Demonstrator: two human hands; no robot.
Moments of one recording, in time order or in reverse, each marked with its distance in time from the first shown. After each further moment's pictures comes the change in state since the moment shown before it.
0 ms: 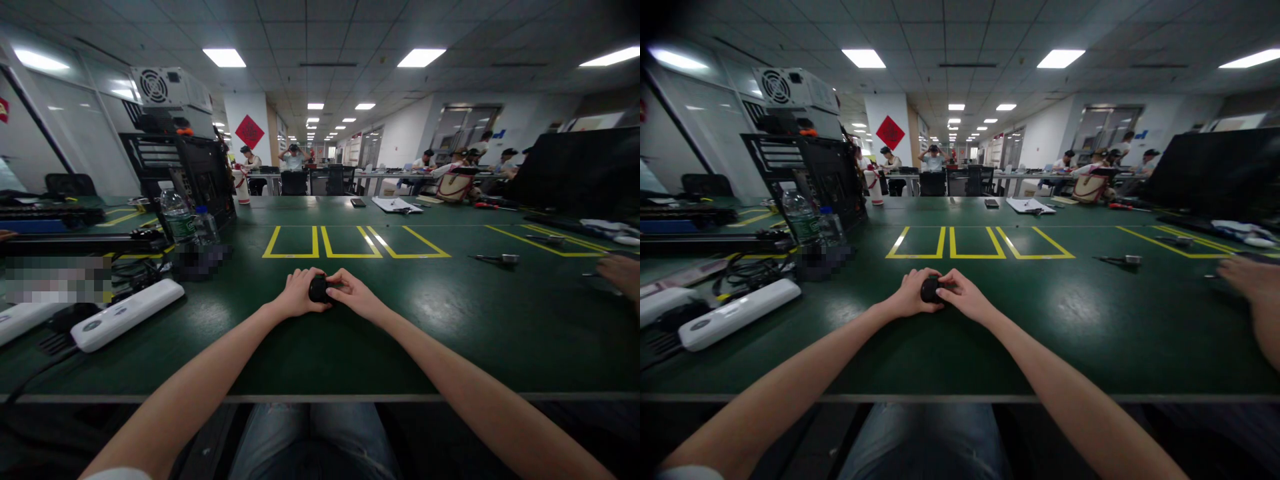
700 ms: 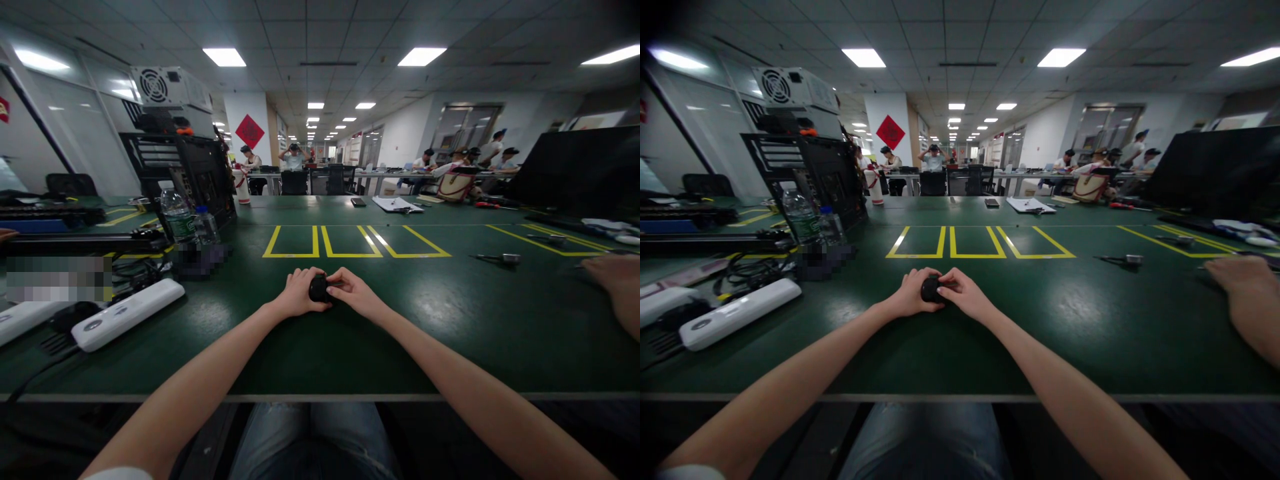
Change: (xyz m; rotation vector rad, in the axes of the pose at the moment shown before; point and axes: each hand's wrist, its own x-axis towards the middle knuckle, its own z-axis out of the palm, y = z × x) left_hand 0.000 0.003 -0.004 -0.032 -0.034 -0.035; right_hand 0.000 -0.004 0.000 0.017 0.027 0.011
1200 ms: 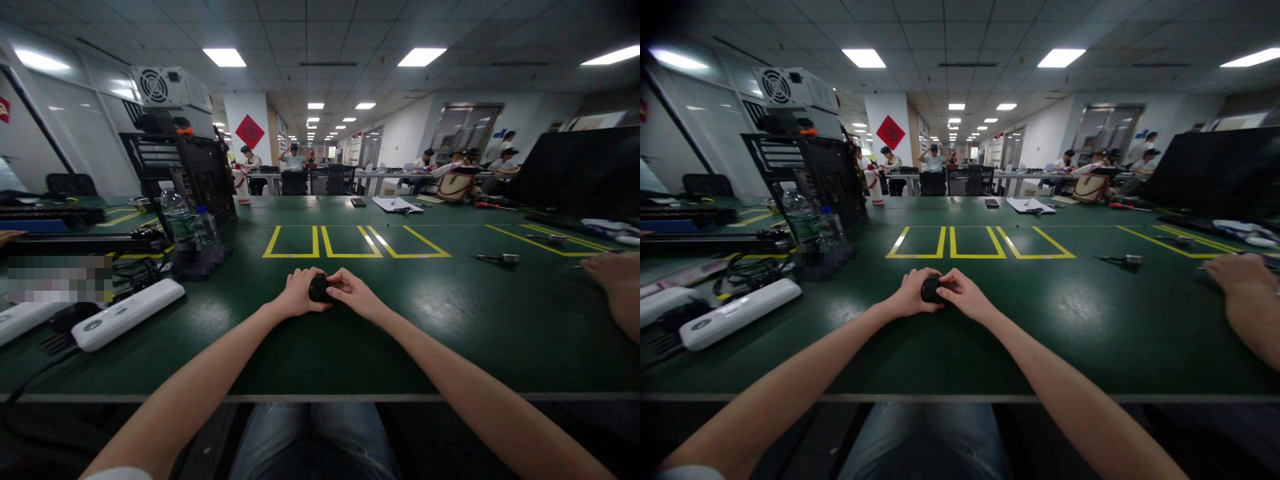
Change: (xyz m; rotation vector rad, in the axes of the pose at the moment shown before) left_hand -0.001 -0.001 0.000 0.008 0.009 0.017; right_hand -0.001 0.001 0.000 0.016 -0.010 0.010
